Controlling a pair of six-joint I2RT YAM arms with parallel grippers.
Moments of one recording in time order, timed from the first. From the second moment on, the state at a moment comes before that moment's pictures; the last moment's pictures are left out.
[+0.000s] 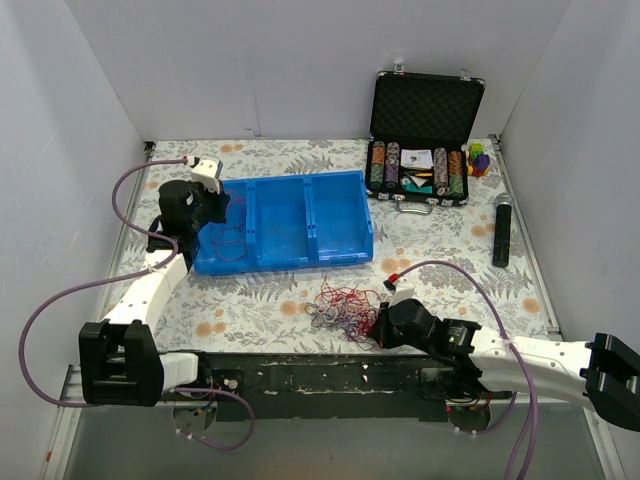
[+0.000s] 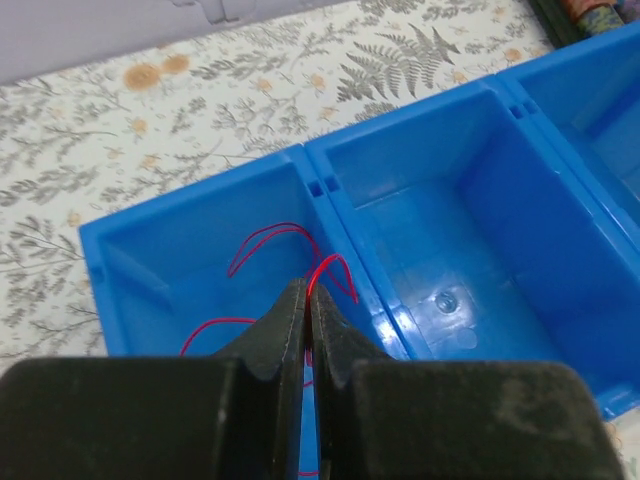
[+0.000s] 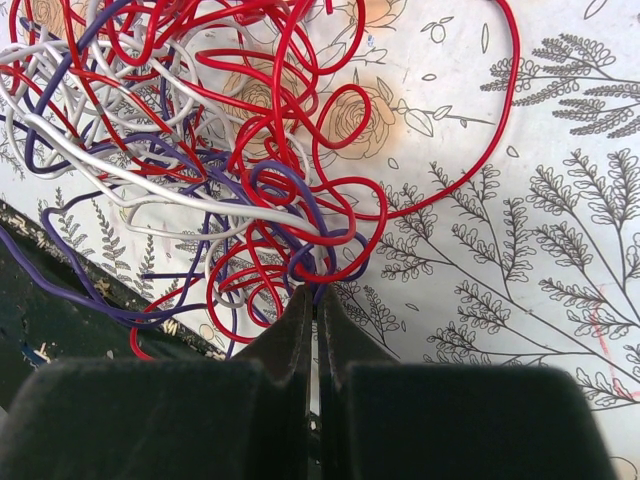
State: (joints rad) left arm -0.05 1.22 0.82 0.12 0.26 0.11; right arm 1.13 0.84 0.20 -0.09 0.21 0.81
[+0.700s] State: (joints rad) left arm -0.04 1.43 0.80 0.15 0.09 0.15; right arm 1.13 0.85 0.20 -0.09 0.22 0.81
